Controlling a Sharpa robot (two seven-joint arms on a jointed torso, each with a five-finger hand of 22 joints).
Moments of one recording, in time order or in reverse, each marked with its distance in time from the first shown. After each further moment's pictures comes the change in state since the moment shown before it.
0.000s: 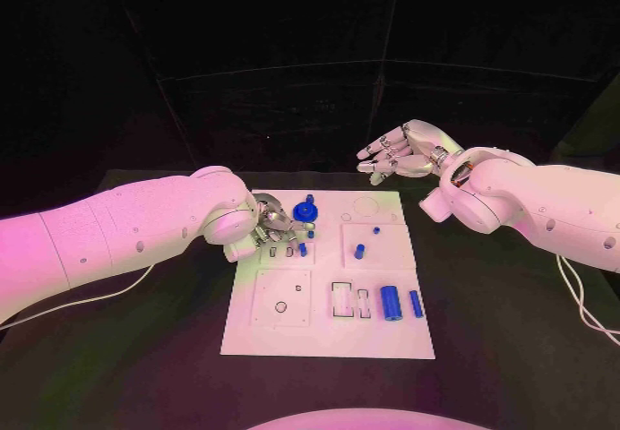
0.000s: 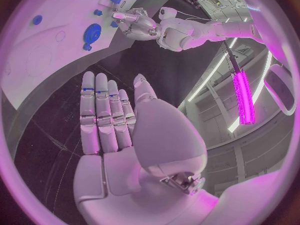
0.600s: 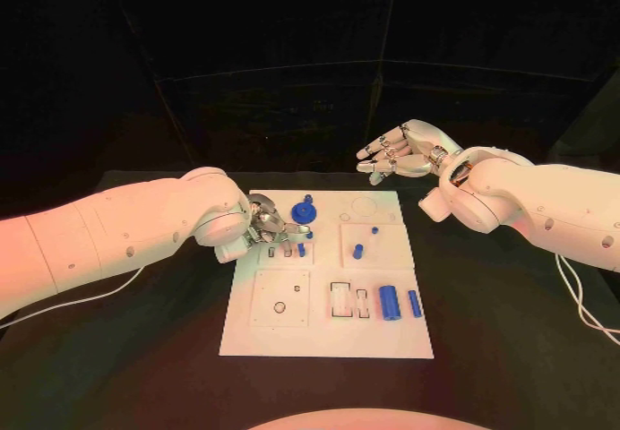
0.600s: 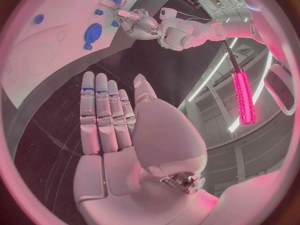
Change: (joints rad) left arm 0.001 -0.029 0.000 0.021 -0.065 0.016 0.000; left_hand -0.010 -0.056 -0.040 0.002 0.000 0.049 -0.016 0.029 0.003 0.000 0.000 0.000 0.002 0.000 0.000 0.000 0.000 0.000 0.004 0.004 -0.004 0.000; right arm 0.000 -0.002 0.000 -0.002 0.000 0.000 0.000; right_hand 0.000 0.000 0.000 0.000 0.000 0.000 0.000 0.000 0.000 0.000 0.000 0.000 0.000 0.000 0.000 0.000 0.000 0.000 0.000 0.000 0.000 0.000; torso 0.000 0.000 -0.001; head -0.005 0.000
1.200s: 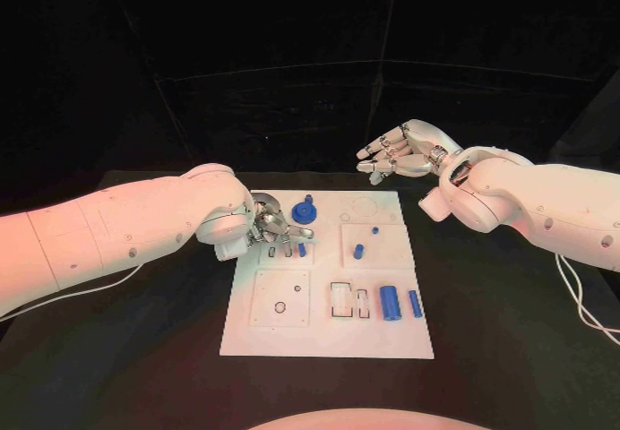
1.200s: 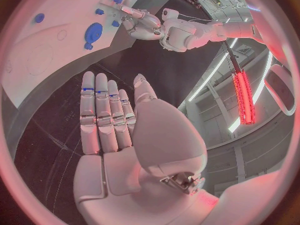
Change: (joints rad) left arm 0.014 0.015 0.001 0.017 -0.077 0.060 -0.004; left_hand -0.005 0.000 -0.010 0.004 0.000 0.010 -0.026 0.103 0.097 0.011 -0.025 0.004 0.012 0.000 -0.015 0.000 0.000 0.000 -0.004 -0.018 0.000 0.000; right arm 0.000 0.002 0.000 -0.005 0.000 0.000 0.000; right_hand 0.000 0.000 0.000 0.000 0.000 0.000 0.000 0.000 0.000 0.000 0.000 0.000 0.000 0.000 0.000 0.000 0.000 0.000 0.000 0.000 0.000 0.000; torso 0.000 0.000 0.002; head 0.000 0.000
